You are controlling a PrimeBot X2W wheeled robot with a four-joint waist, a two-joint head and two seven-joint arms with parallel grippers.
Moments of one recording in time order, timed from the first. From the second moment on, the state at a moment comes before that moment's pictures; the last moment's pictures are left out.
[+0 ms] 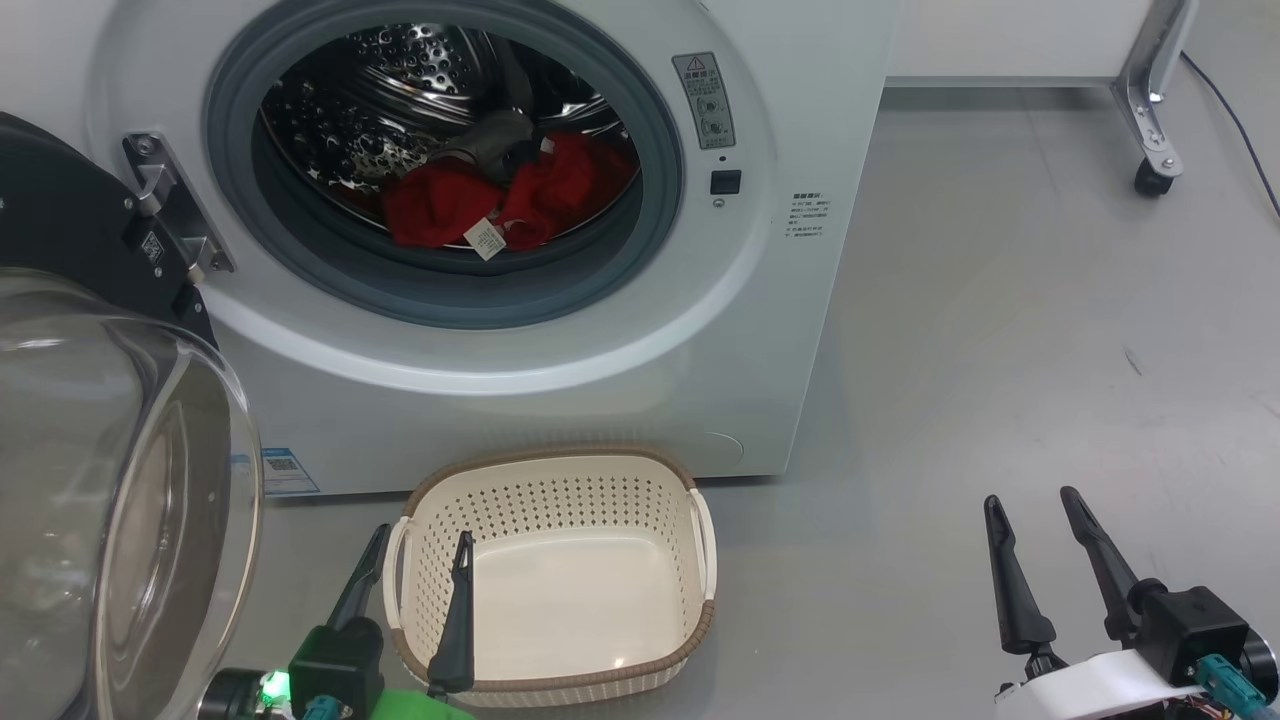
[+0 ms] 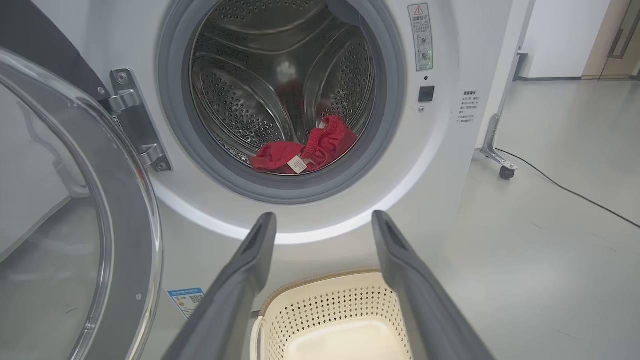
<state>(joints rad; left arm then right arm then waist) 0.08 0.05 -0.29 0.07 -0.23 0.12 -0.20 0.15 -0.04 0.03 0.06 0.20 0.11 -0.26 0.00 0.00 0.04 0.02</state>
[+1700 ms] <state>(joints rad) -0.90 0.17 -0.25 0.41 -0.41 0.12 0.34 -0.16 -0.09 0.08 -0.02 0.33 0.12 -0.26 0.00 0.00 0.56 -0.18</state>
